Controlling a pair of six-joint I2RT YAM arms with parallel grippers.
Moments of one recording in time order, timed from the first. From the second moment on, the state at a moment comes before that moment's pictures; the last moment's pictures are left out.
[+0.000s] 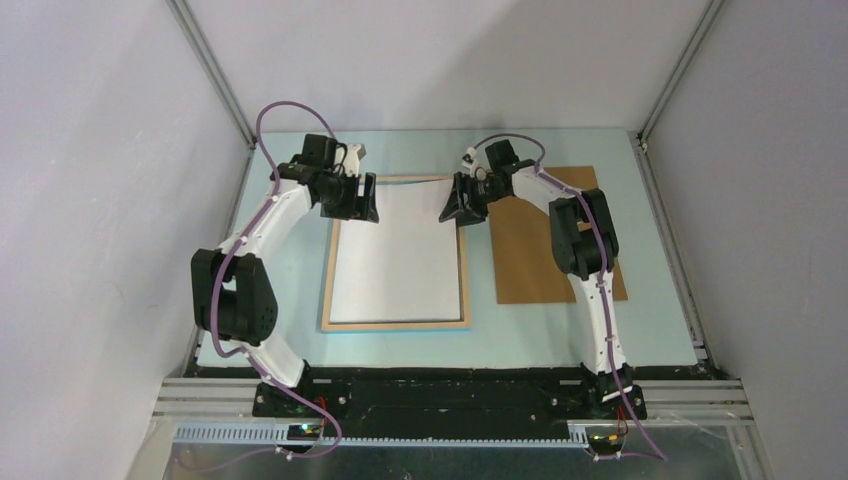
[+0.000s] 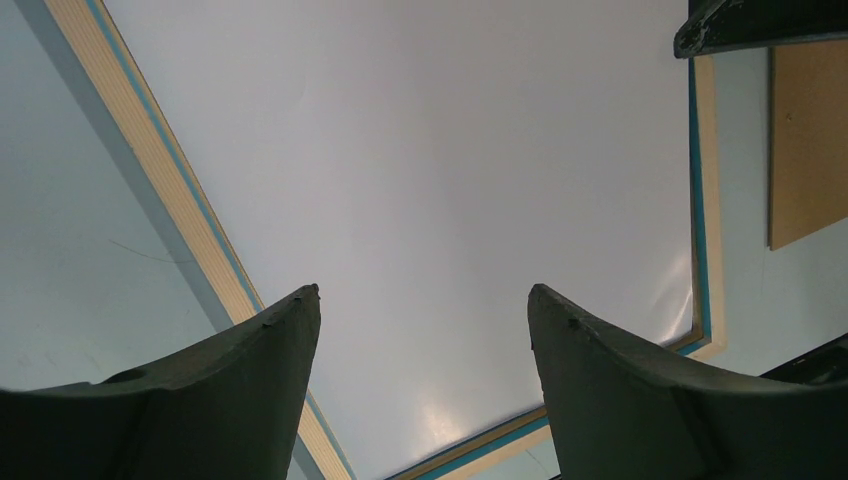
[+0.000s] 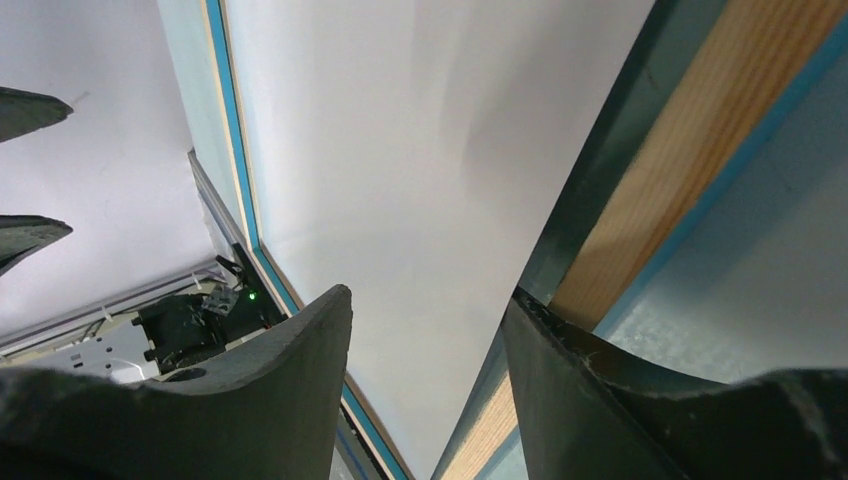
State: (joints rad) left arm -0.18 1.67 1.40 -0.75 0.27 -0.04; right arm 0.34 2.36 1.84 -0.53 -0.83 0.38
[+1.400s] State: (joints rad) left arm -0.15 1.61 1.37 -0.75 0.27 -0.04; right arm 0.54 2.27 1.84 -0.63 -0.57 0.17
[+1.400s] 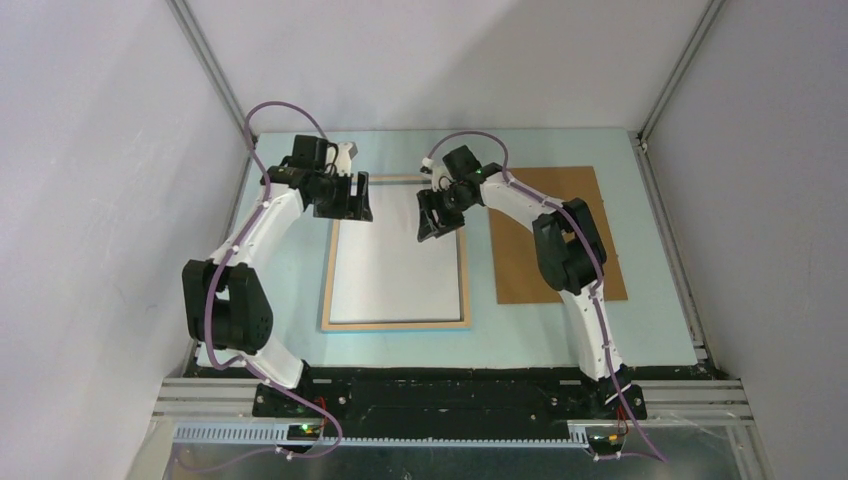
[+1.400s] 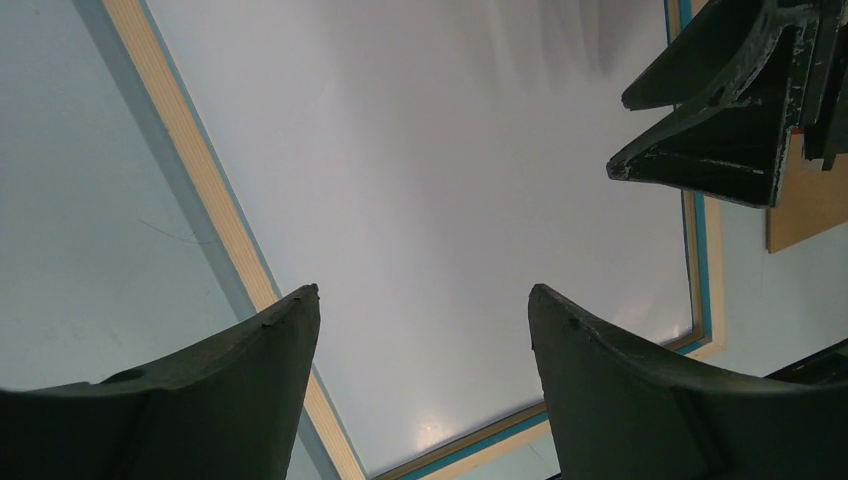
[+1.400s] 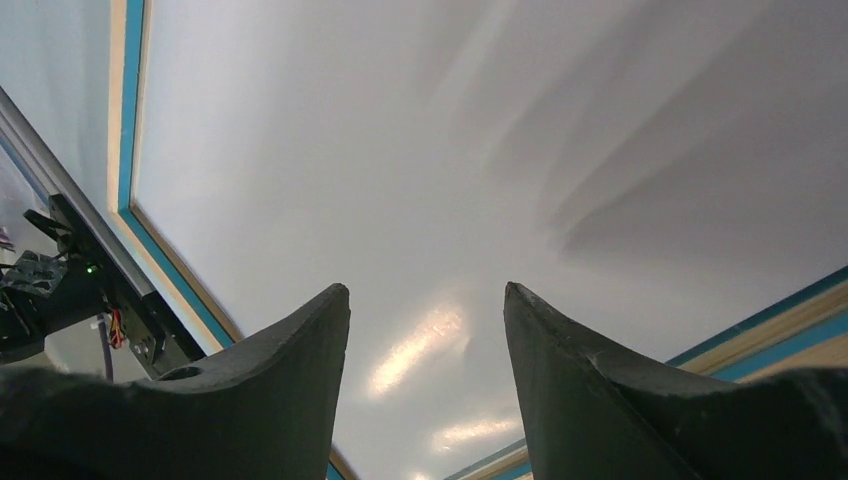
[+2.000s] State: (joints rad) left arm -0.15 1.61 1.37 -0.75 0.28 -0.04; right arm 0.55 2.29 1.87 -0.66 -0.47 0.14
